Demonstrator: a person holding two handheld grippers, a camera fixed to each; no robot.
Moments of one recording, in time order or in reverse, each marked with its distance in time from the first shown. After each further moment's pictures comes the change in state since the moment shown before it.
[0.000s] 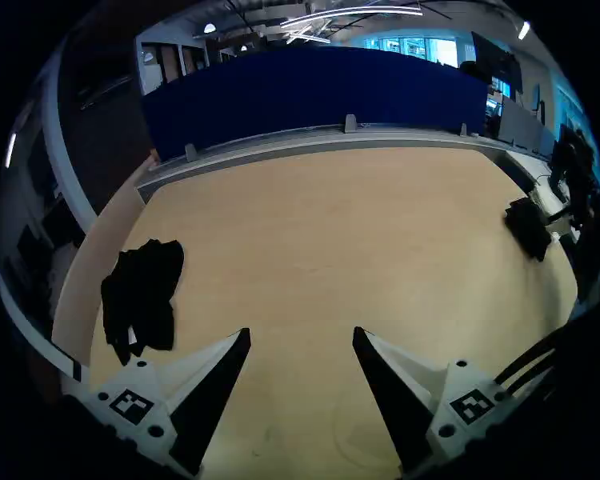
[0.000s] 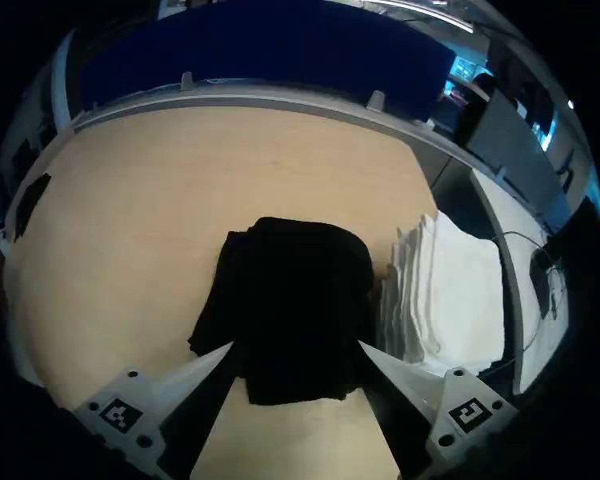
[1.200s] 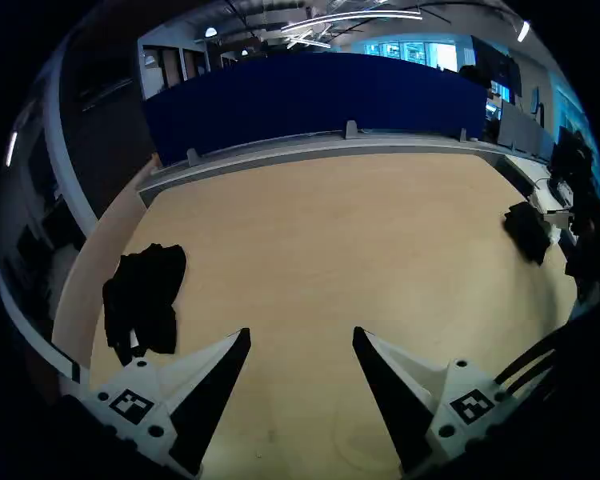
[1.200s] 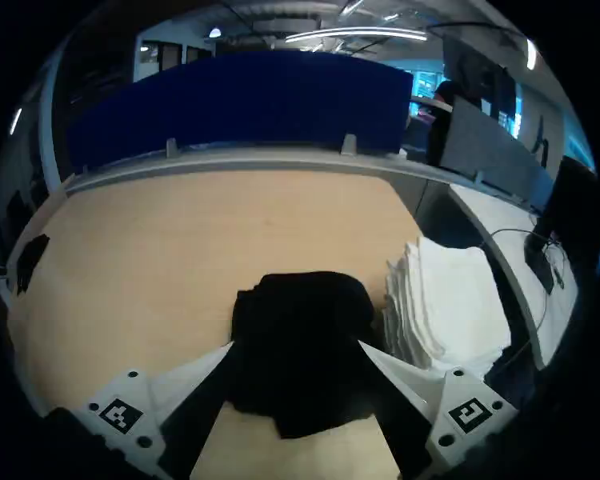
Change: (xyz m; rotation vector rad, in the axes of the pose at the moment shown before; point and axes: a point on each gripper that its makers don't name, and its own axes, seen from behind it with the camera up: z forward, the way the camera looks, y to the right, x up) left arm 0.007 -0.003 -0.005 -0.003 0.025 -0.005; right arm 0.046 -0.012 -0.016 -0.035 0.305 0.177
